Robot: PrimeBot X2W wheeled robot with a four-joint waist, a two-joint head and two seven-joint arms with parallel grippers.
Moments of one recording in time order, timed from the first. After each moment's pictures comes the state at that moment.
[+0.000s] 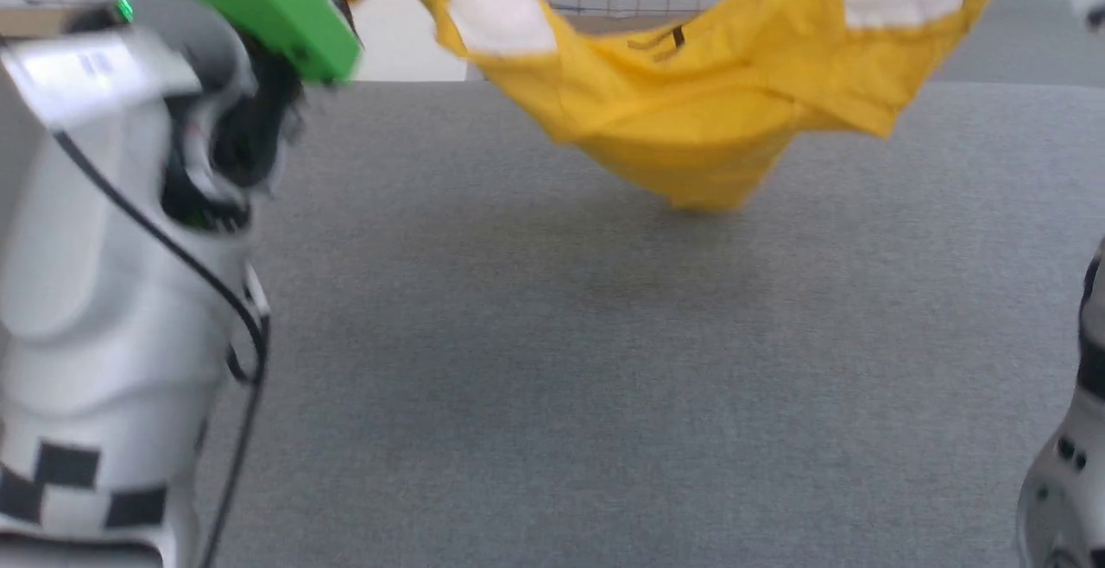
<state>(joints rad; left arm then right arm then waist) -0.85 0.30 -0.27 0.04 -0.75 0.20 0.40 -0.88 -0.12 -0.17 0.02 0.31 0.13 0.39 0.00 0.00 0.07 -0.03</state>
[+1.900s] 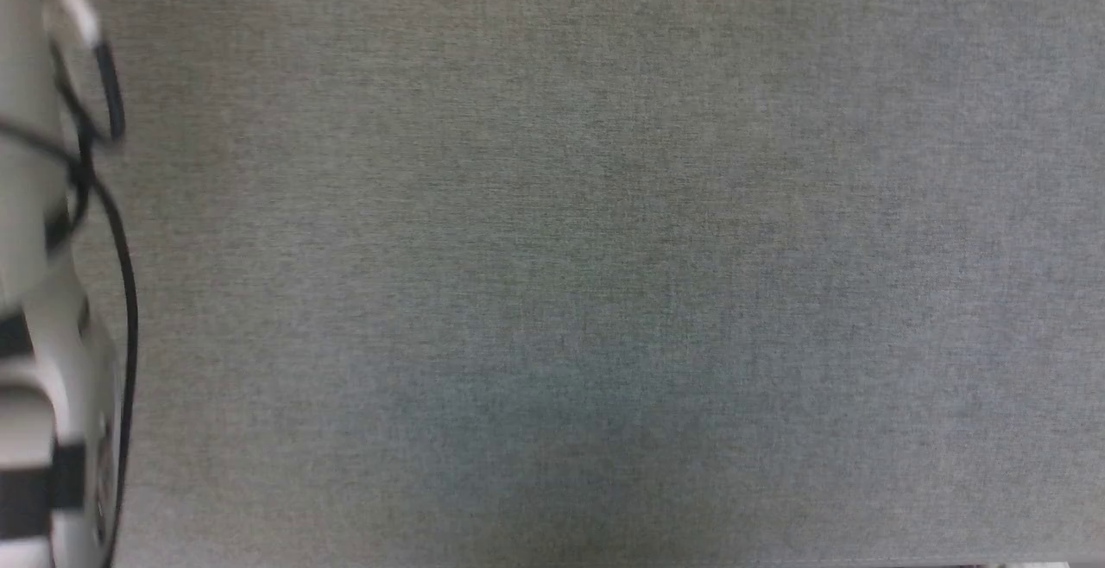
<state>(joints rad) -1.34 0.31 -0.18 0.15 -0.81 0.01 0.14 -1.53 -0.40 0.16 0.58 -0.11 0.13 -0.20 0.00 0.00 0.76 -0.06</state>
